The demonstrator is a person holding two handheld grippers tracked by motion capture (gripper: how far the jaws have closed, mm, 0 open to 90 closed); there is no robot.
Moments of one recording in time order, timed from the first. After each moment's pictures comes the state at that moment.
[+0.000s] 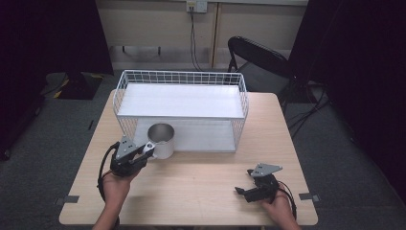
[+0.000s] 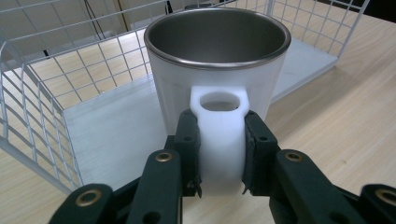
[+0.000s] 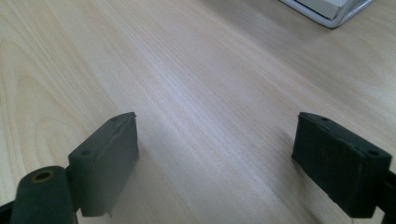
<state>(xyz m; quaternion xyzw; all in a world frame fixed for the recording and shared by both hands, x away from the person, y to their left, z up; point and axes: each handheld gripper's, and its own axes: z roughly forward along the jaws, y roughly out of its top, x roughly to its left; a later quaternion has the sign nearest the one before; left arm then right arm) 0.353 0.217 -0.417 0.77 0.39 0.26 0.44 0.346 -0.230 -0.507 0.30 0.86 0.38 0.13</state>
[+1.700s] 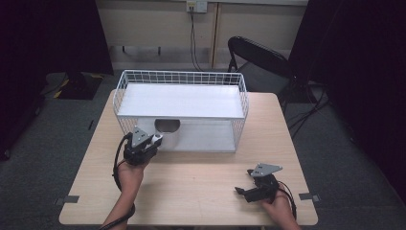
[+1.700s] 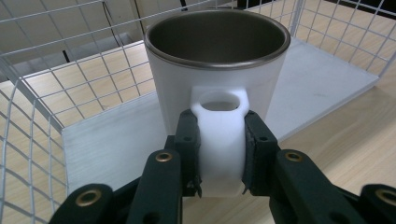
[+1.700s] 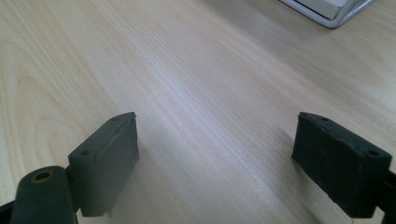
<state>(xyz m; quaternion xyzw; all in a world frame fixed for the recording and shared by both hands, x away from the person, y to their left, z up) 0.389 0.191 -0.426 0.75 0.42 0.28 0.43 0.346 -0.230 -0.507 0.30 0.86 0.38 0.13</state>
